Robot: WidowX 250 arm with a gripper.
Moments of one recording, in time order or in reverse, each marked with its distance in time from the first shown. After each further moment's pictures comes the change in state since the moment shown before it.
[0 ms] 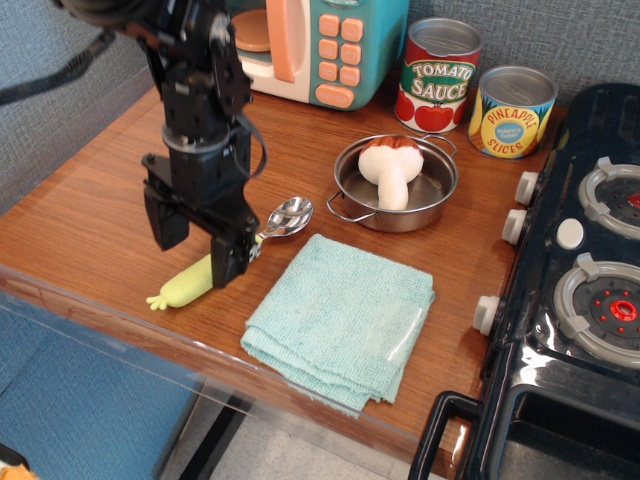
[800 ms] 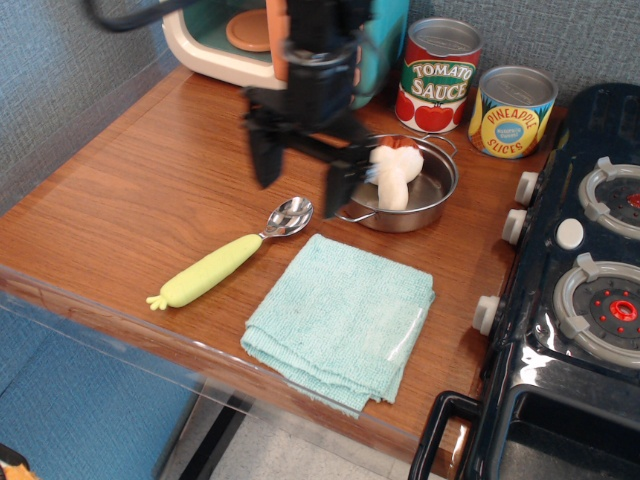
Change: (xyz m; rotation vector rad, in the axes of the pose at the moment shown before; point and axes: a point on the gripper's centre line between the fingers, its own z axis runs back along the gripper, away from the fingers) arm 0.056 -0.034 0.049 -0.043 -0.041 0.108
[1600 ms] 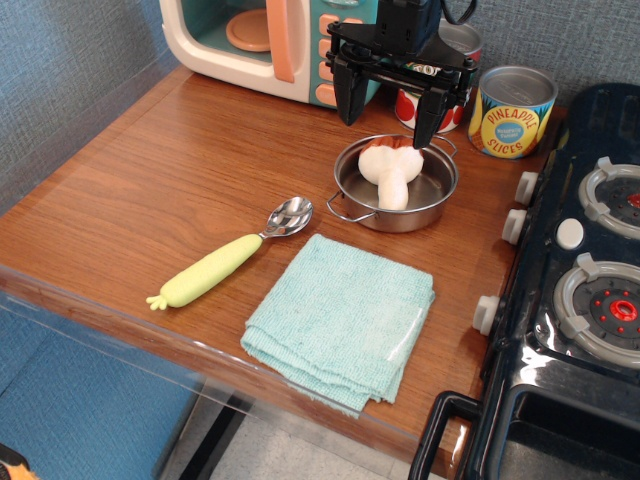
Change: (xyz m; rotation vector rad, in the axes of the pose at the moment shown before) arm 0.079 -0.035 0.023 -0.002 -0.066 0.083
